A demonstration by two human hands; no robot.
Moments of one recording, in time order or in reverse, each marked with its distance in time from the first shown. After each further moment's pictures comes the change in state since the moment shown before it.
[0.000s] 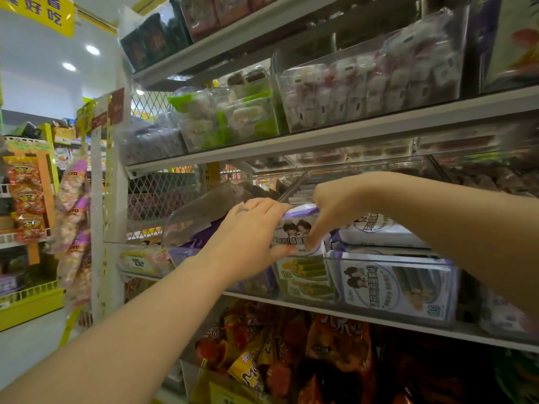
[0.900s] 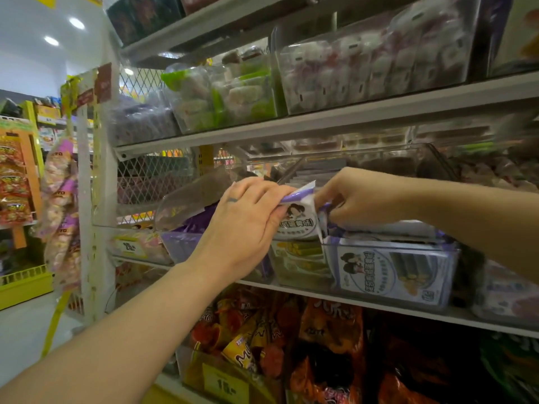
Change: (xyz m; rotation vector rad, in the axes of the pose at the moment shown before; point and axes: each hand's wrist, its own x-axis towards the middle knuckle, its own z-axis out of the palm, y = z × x) left_hand -0.020 0.008 0.004 -0.231 0.280 0.028; right_hand -0.029 0.020 0.024 0.175 0.204 -0.156
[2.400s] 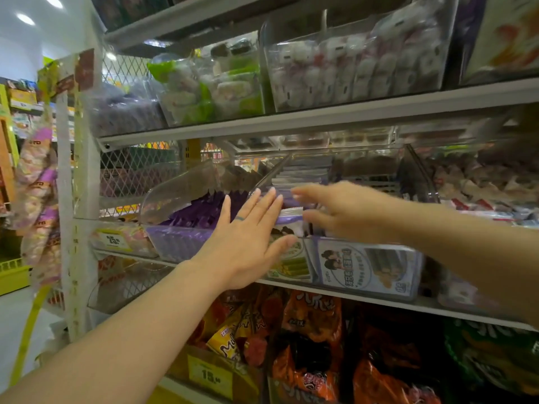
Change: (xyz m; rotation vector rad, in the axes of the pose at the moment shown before) left_hand -0.006 0.002 0.026 0.136 -0.435 -0.092; right_hand -0.017 0.001 0.018 -0.270 0.123 -0.021
